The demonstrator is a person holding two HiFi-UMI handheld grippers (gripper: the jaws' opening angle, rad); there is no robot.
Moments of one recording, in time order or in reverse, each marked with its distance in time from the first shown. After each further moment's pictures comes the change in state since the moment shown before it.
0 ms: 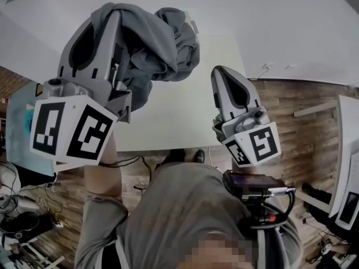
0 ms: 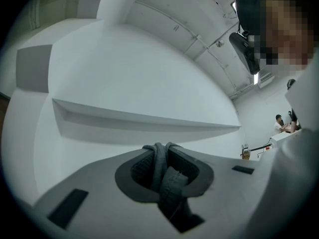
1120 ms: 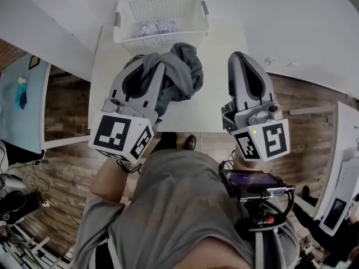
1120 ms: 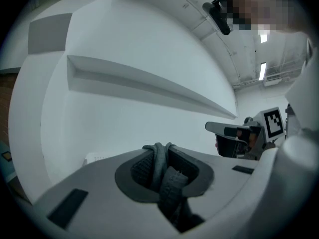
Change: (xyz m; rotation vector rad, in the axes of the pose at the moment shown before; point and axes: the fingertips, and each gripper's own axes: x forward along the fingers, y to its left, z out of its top) left arm -0.065 -0.048 -0.177 -0.087 0.255 -0.028; right arm -0.015 -0.004 -0.004 -0.029 0.012 -0.011
